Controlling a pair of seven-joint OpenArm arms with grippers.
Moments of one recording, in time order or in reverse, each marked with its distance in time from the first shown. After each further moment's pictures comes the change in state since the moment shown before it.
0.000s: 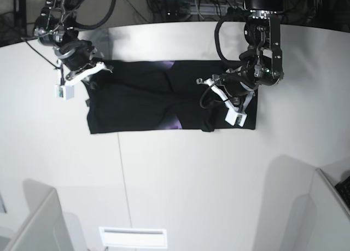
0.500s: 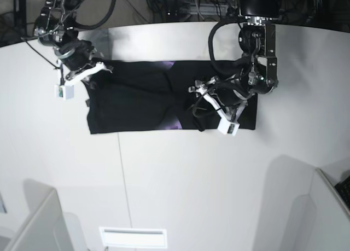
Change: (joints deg) left arm -3.7 1.9 3.5 -0.3 0.0 0.2 0.0; right arm 0.0 0.1 0.0 0.0 0.0 0.0 0.0
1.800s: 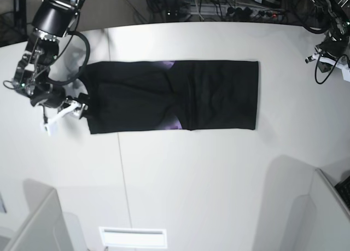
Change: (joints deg) left arm 19.4 -10.3 -48.9 6.2 0.2 -0.7 0.0; right arm 26.4 7.1 9.9 -28.9 1.8 9.2 -19.1
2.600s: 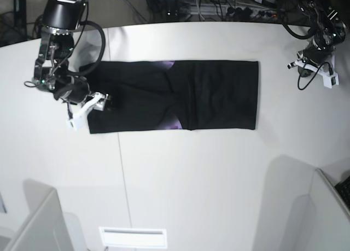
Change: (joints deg) left arm -3.9 0.2 9.9 -9.1 0.2 0.0 -6.2; right arm -3.7 -1.3 -10.5 -2.9 3.3 1.3 6.1
